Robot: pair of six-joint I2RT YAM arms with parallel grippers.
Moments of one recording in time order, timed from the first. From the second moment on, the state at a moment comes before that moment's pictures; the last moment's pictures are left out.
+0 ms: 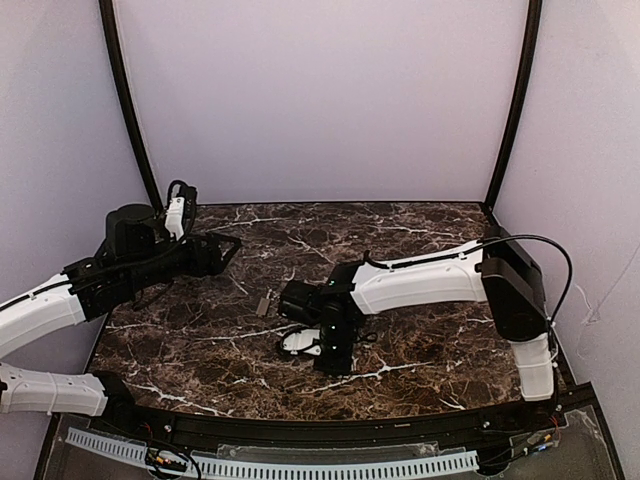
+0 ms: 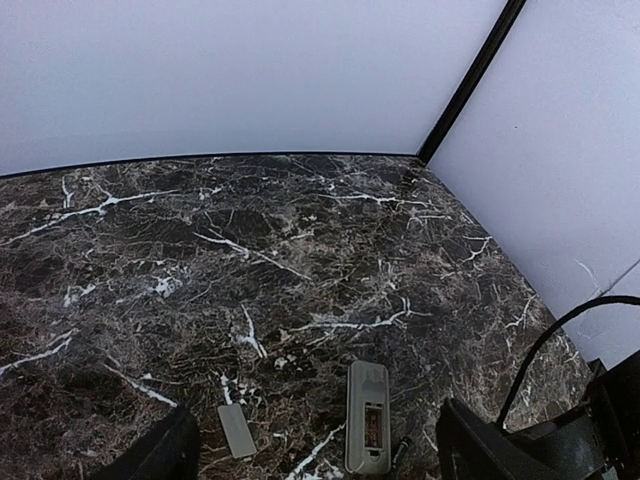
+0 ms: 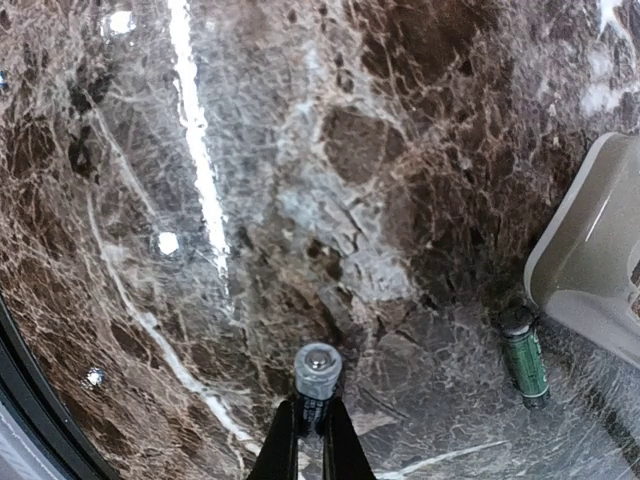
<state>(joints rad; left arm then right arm) -0.65 0.94 0.74 -0.12 -0.01 -0.39 1.20 2.13 1.60 -0.98 -0.05 -0.25</state>
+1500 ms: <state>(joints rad) -1.04 1.62 1.08 -0.50 0.19 0.34 0.55 2.00 1.45 -0.46 -0.69 0.04</state>
